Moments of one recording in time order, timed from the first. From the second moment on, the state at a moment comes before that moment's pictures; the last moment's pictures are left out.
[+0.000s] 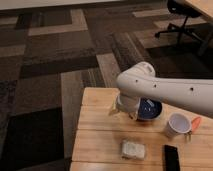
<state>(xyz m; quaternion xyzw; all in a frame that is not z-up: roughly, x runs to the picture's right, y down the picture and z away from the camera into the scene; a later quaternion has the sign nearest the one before) 0.079 0.130 0.667 -0.23 0.22 0.73 0.60</state>
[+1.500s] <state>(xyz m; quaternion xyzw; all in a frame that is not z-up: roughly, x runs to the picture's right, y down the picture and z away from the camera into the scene) 0.263 0.218 0.632 -0.24 0.25 0.72 0.61</state>
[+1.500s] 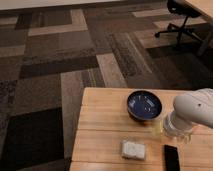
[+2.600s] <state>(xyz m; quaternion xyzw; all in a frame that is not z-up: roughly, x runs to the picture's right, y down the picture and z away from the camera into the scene) 0.312 0.269 0.636 -0.22 0.25 0.74 0.59</state>
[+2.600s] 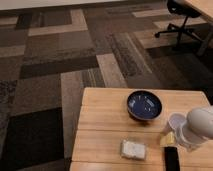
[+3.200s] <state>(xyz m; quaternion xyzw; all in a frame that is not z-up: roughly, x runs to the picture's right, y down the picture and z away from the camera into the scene) 0.307 0.291 0.655 -0.22 0.25 0.72 0.61</state>
